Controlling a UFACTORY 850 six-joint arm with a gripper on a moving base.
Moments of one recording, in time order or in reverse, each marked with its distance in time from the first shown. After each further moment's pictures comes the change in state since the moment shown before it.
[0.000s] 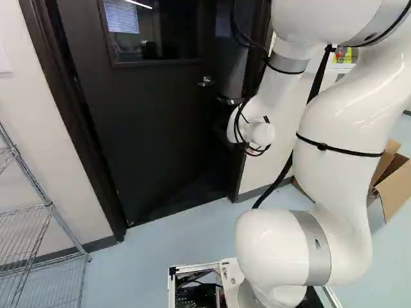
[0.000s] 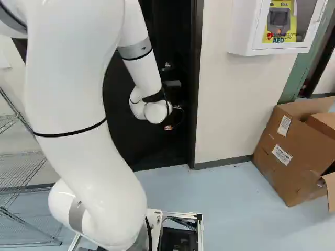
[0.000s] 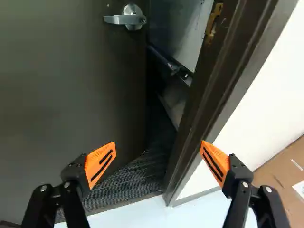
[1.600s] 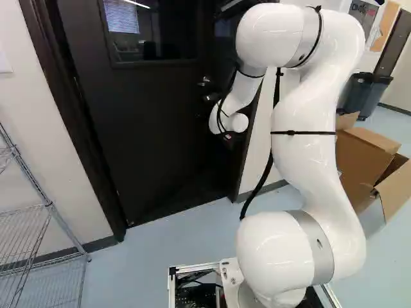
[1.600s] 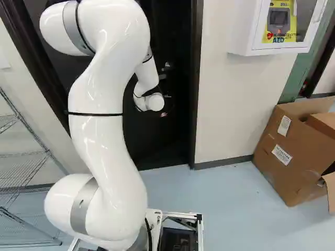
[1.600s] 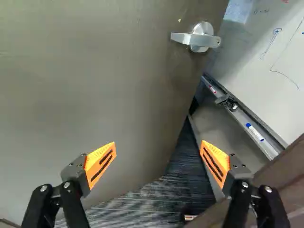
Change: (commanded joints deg) arm 8.9 -17.3 -21.1 -8.3 0.7 0.0
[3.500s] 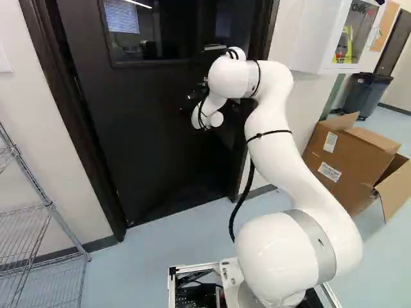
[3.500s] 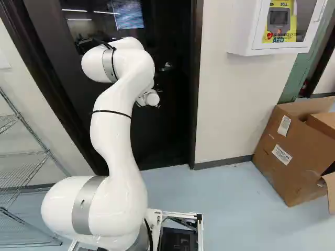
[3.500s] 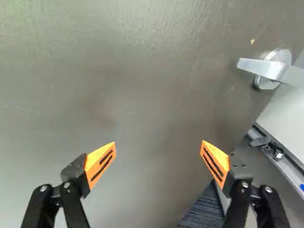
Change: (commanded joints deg) arm 6.4 -22.8 -31.6 -3.0 0.0 0.0
